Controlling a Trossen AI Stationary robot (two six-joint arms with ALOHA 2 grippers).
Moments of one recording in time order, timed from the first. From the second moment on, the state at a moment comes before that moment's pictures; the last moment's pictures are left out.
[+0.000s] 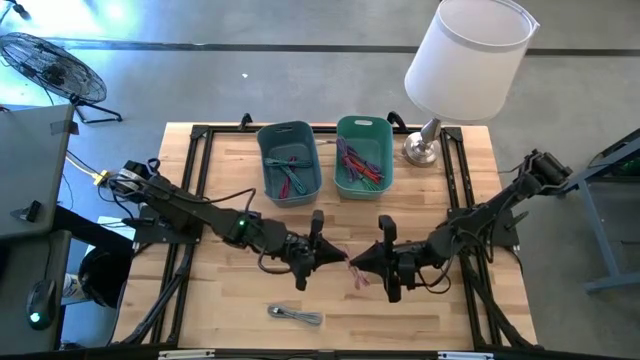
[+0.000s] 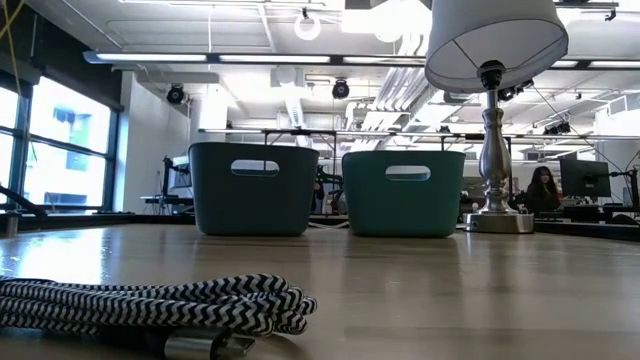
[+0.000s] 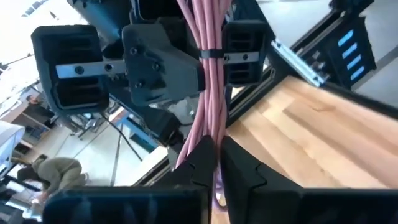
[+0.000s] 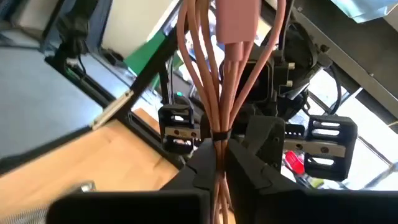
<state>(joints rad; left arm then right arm) -0.37 1.57 1.21 0.22 -0.25 0.64 0.56 1.32 0.81 0.59 0.39 -0.68</state>
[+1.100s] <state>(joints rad) -0.51 1.45 1.21 -0.02 -1.20 0.70 0.40 1.26 0.80 0.34 1.25 -0.31</state>
